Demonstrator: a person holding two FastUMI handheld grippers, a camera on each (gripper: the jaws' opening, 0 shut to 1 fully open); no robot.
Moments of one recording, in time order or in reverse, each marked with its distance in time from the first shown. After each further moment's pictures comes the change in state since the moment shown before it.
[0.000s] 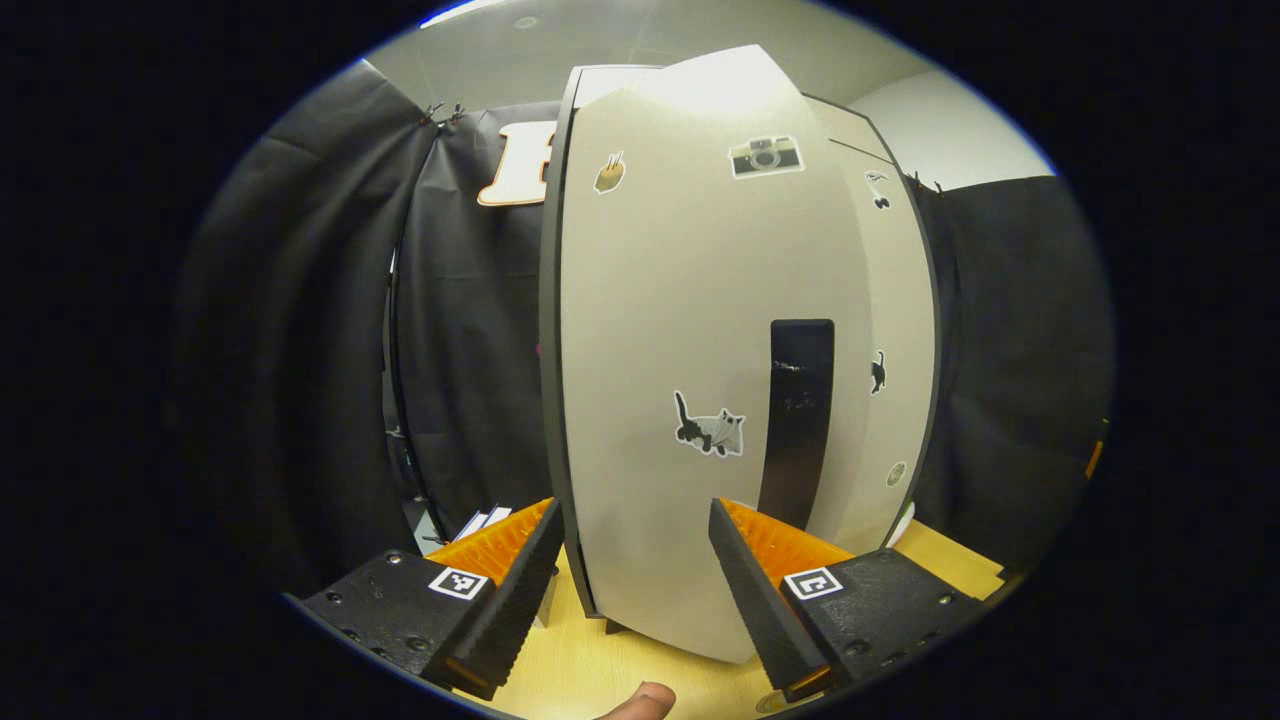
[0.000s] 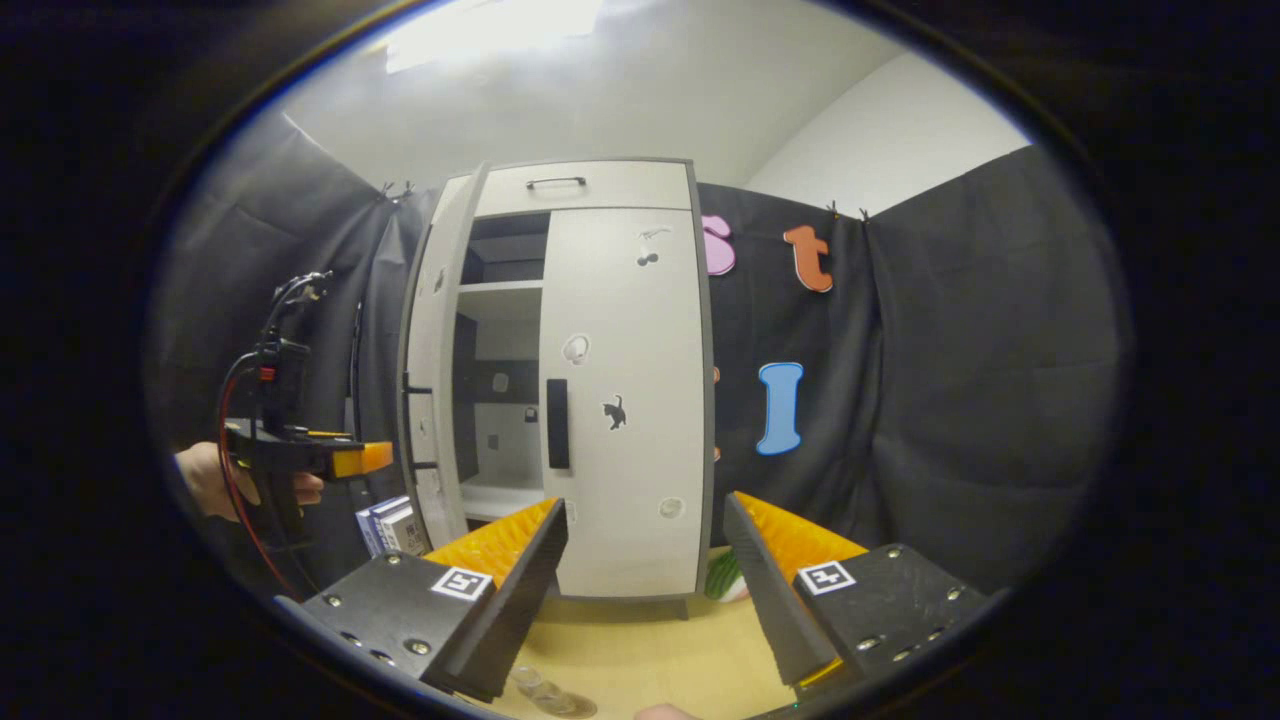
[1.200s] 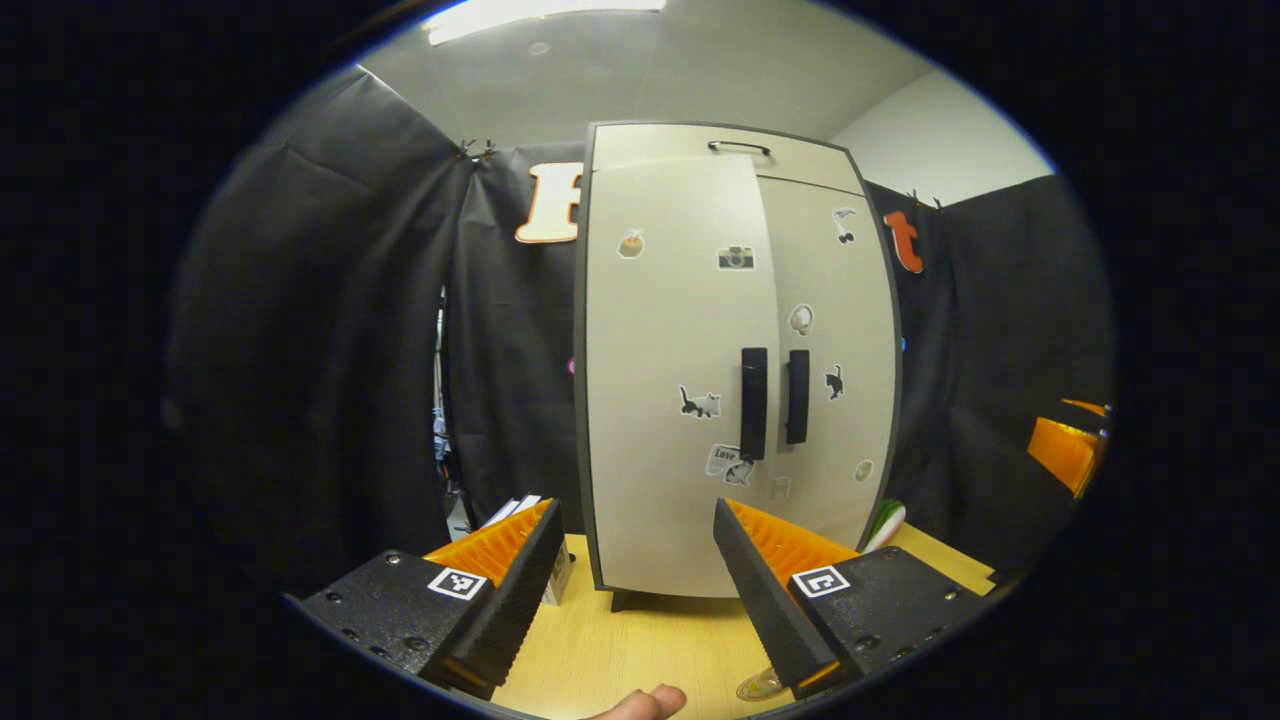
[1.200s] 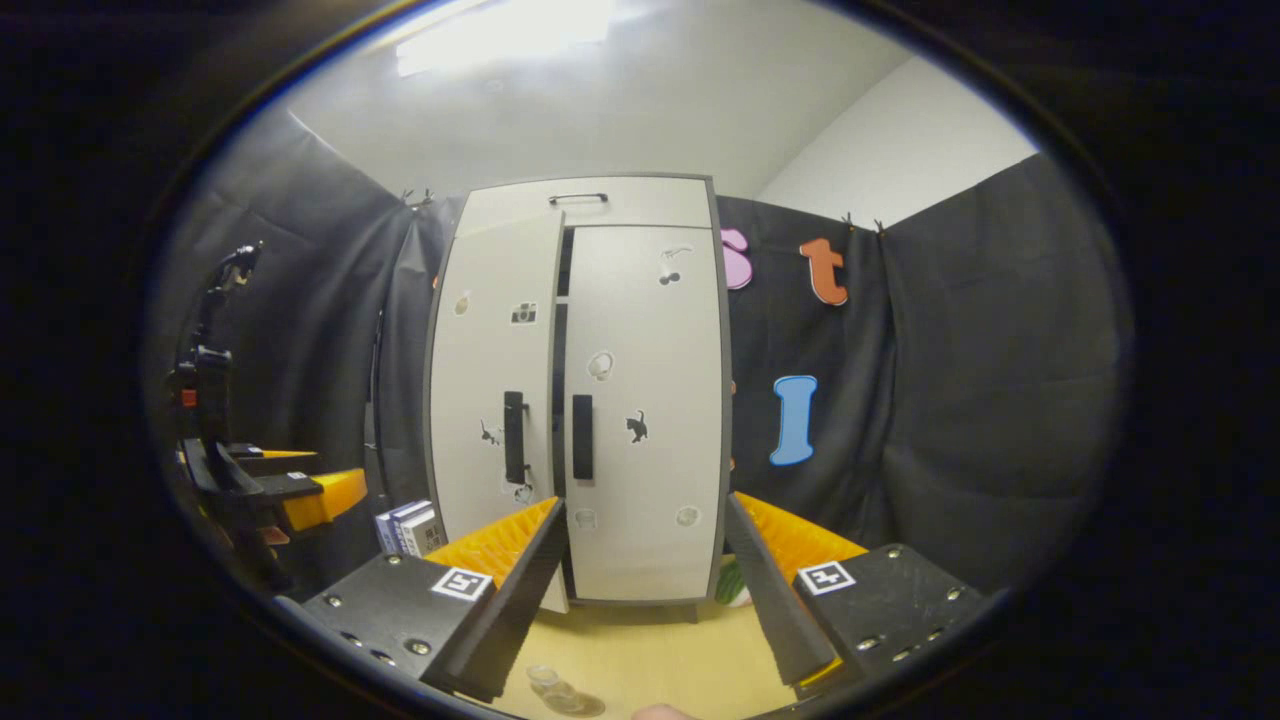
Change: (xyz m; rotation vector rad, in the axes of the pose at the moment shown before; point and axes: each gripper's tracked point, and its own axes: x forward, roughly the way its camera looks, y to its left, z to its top) left arm -0.121 -0.017 0.004 -0.033 -0.066 0.097; right arm -0.023 0.021 0.019 -0.004 -0.022 0.048
